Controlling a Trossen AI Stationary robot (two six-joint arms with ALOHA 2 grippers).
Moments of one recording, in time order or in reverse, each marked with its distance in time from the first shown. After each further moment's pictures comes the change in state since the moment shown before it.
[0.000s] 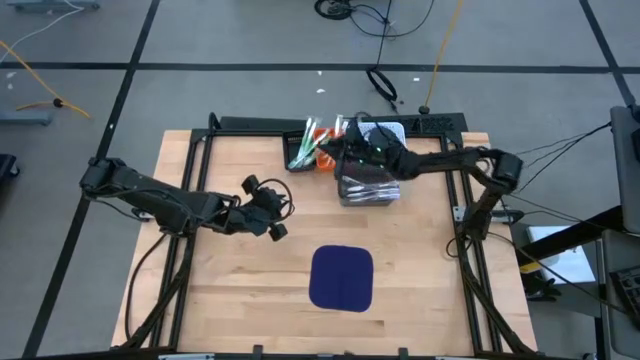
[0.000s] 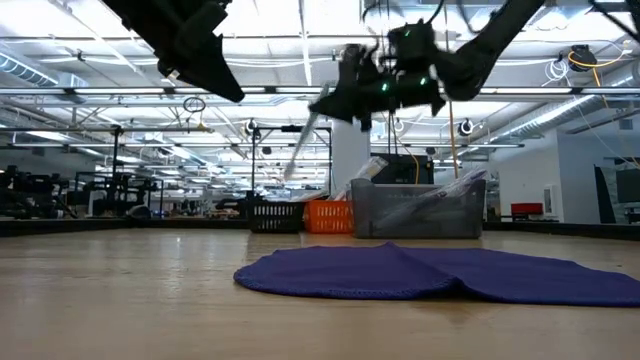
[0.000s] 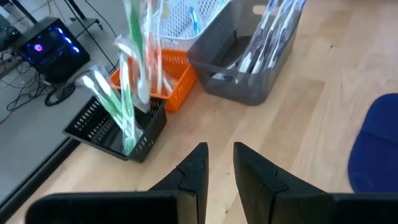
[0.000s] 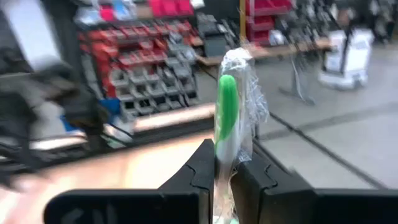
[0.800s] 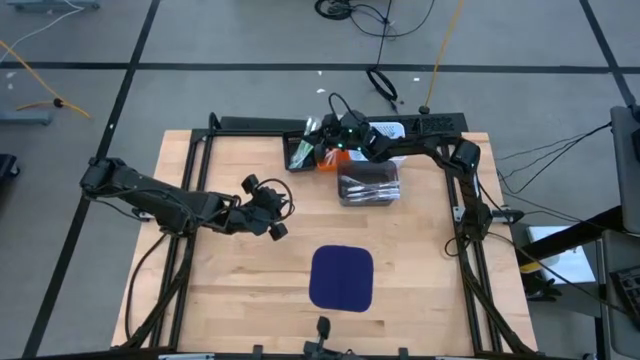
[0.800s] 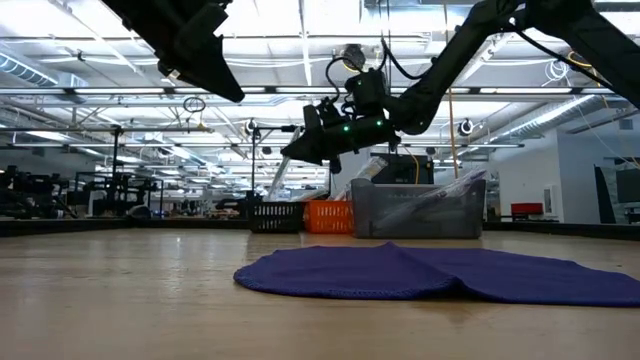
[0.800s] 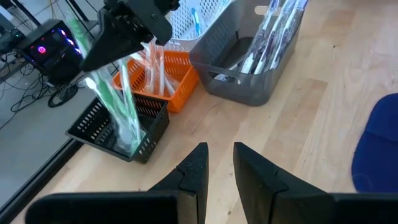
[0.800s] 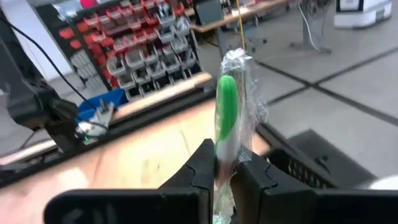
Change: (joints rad) left arm 0.001 0.000 0.000 0.001 -0.009 0.009; right arm -0.126 0.375 0.353 -0.099 -0.161 0.158
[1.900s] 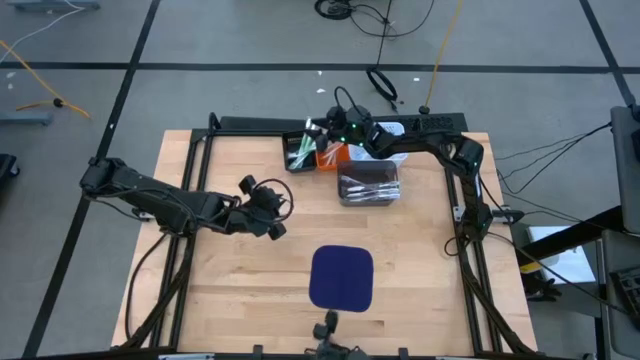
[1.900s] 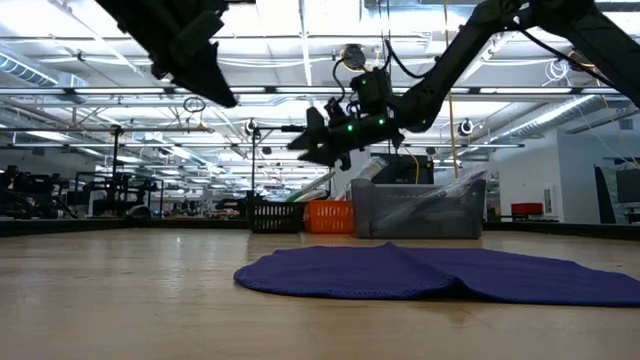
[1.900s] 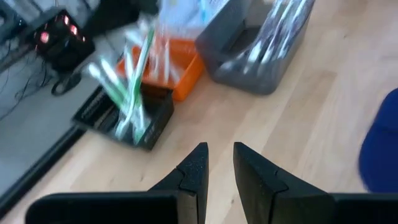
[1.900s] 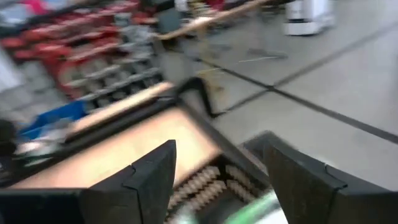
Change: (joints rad) left arm 0.001 0.000 0.000 -0.046 -0.002 -0.047; right arm -0.032 -0.013 -0.003 -0.017 0.132 -0.003
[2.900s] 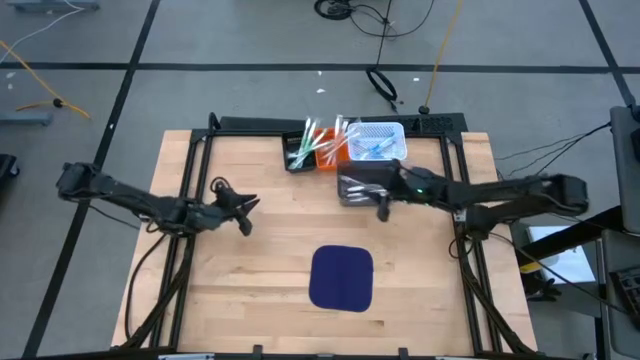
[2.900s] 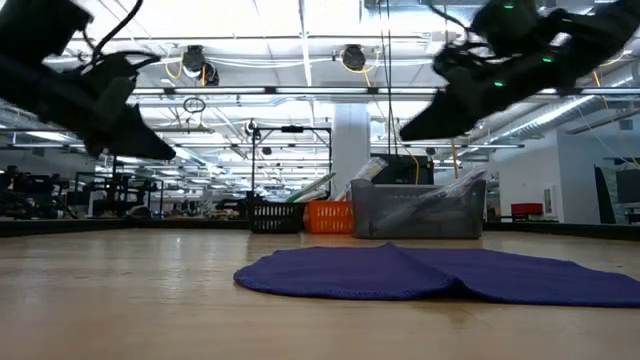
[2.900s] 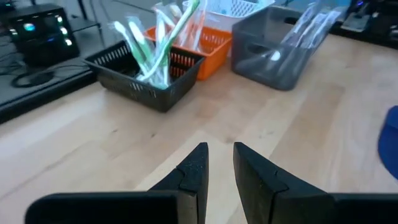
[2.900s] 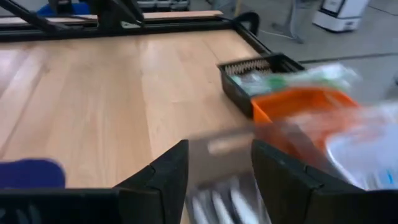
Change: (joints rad) left arm -0.003 -0.531 -0.687 0.462 -0.014 -0.054; right arm 0.370 -0.901 -0.813 -0.300 0.282 -0.267
